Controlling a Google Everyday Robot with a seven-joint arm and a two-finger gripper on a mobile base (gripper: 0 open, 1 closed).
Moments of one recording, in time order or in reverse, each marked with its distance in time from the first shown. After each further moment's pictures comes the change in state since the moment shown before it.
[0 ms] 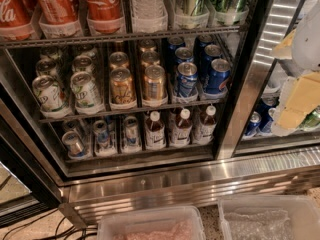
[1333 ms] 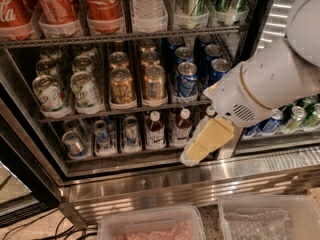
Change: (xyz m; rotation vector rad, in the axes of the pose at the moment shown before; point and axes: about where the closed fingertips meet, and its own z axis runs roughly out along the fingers) arm -0.111 0.065 0.087 -0.105 -0.328 0.160
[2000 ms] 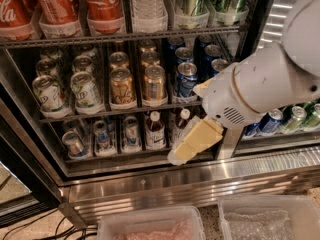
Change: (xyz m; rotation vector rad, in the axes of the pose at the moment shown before) arm -0.021 0.007 0.004 0.015 -0.083 -0.028
